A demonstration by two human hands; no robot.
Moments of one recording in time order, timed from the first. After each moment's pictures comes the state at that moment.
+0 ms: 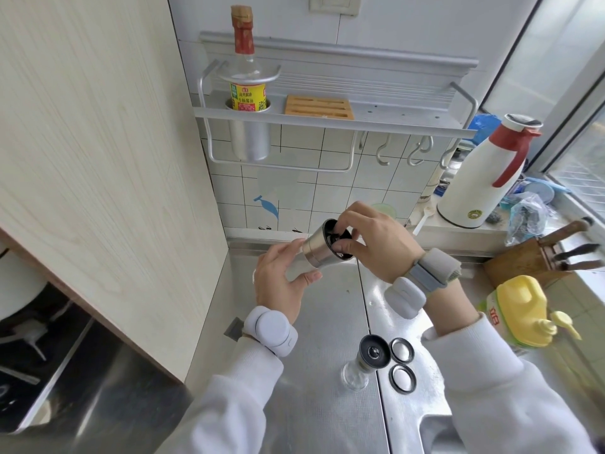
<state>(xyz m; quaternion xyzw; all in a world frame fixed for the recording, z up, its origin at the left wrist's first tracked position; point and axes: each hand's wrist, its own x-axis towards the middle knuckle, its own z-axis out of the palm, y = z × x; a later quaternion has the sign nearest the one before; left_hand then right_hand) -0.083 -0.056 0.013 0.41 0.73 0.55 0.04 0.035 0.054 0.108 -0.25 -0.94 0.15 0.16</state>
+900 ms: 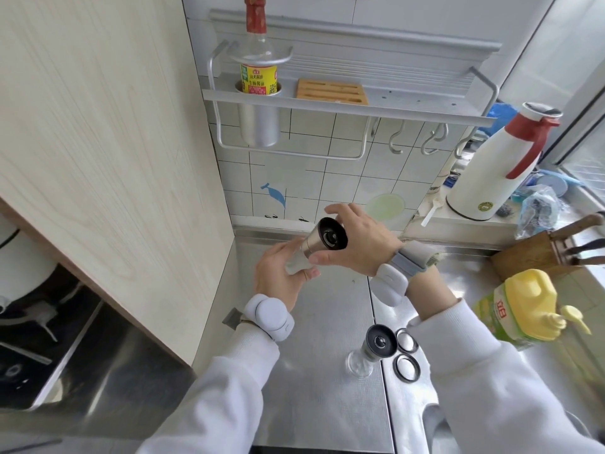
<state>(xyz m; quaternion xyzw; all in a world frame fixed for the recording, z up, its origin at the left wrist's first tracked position) -0.101 -0.060 -0.009 0.39 0.73 0.54 0.12 0.004 0.047 0.084 -0.32 -0.92 0.22 0.05</state>
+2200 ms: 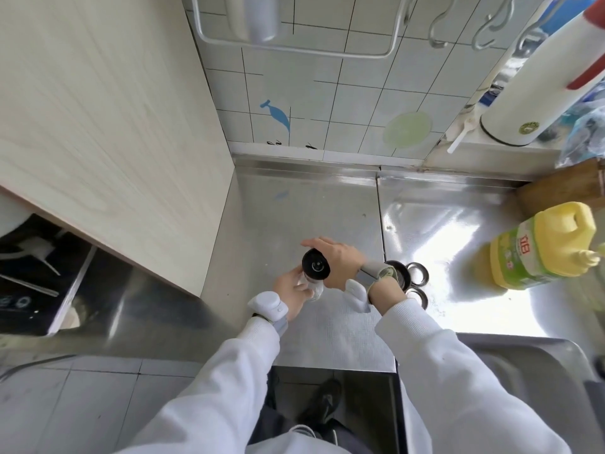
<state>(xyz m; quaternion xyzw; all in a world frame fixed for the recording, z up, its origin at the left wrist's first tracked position) -0.070 -0.107 -0.159 0.26 0.72 0.41 0.50 0.008 0.018 -0.095 -0.26 -0.91 0.28 -0.18</state>
